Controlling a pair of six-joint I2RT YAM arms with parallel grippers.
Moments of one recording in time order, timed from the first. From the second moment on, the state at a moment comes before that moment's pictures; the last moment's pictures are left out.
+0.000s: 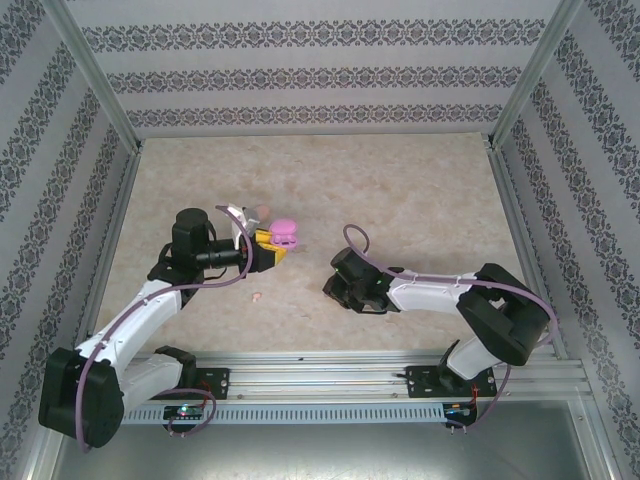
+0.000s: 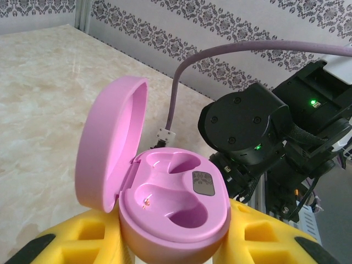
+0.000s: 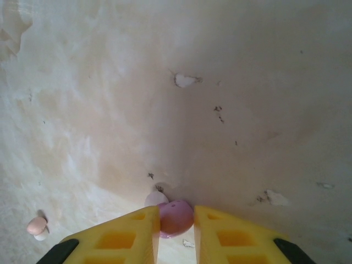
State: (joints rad) left arm -0.25 1.05 0.60 0.10 0.96 -0.06; right arm 0.85 1.54 0.66 -0.10 -0.06 1.39
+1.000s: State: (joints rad) left arm -0.25 1.02 0.60 0.02 0.94 -0.02; right arm 0.83 1.68 0.79 -0.12 -0.10 1.32
